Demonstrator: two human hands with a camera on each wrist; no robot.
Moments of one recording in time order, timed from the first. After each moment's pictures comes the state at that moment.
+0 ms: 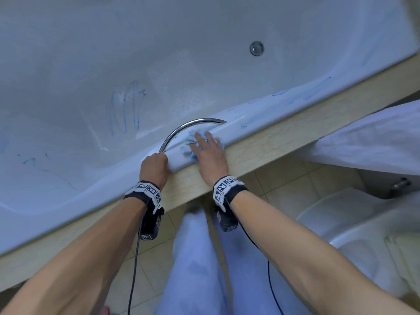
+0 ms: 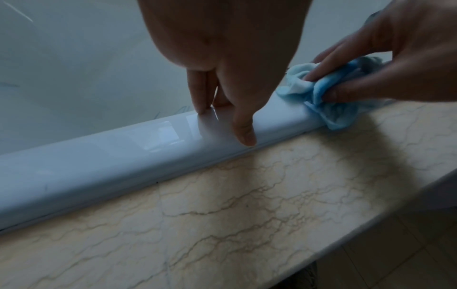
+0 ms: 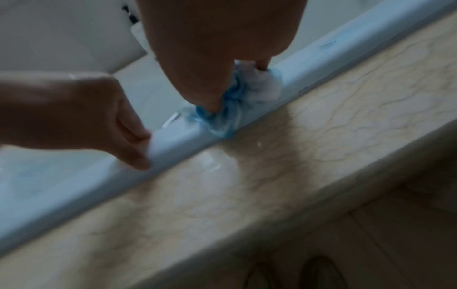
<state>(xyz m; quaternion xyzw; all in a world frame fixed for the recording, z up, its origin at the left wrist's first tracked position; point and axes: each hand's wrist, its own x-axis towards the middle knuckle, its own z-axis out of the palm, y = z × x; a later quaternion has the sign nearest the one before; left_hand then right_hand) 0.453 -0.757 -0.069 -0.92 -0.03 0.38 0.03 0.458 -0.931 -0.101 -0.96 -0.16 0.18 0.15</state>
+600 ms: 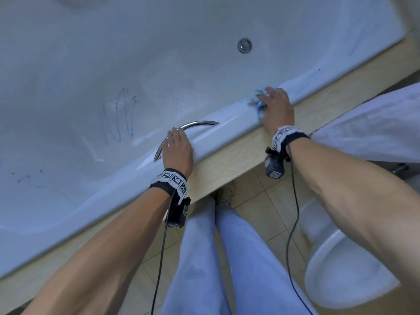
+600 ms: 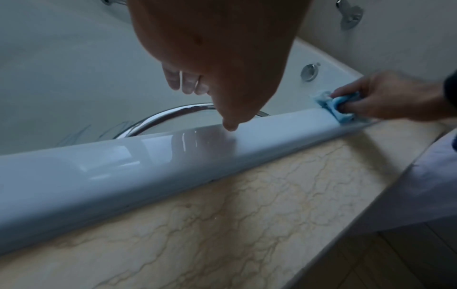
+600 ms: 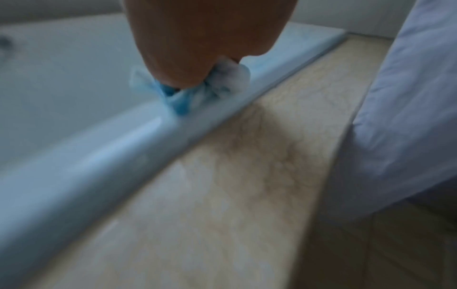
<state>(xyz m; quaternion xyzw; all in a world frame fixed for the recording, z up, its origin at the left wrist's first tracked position) 0.492 -0.825 -0.089 -0.96 0.01 0.26 -0.01 0.577 -1.118 -0.095 -0.99 0.00 0.06 0.14</state>
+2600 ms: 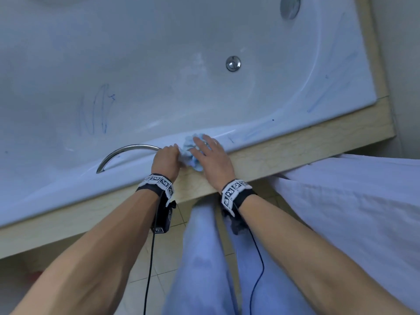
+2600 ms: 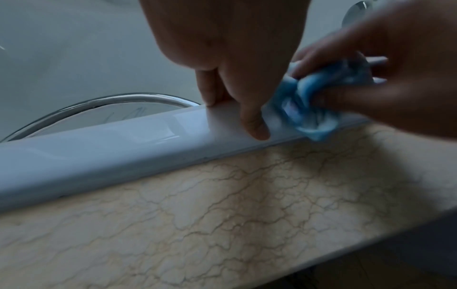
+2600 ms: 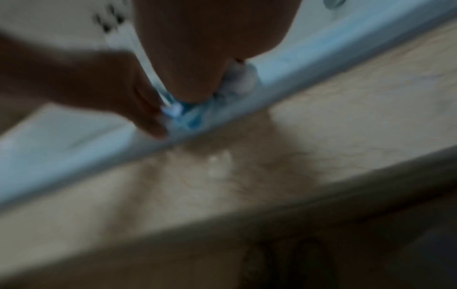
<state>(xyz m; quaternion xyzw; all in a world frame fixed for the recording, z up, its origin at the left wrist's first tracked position) 0.578 -1.002 -0.086 -0.93 -0.05 0.36 -0.03 0.583 -1.172 -0.103 -0.92 -0.29 0.19 0.20</state>
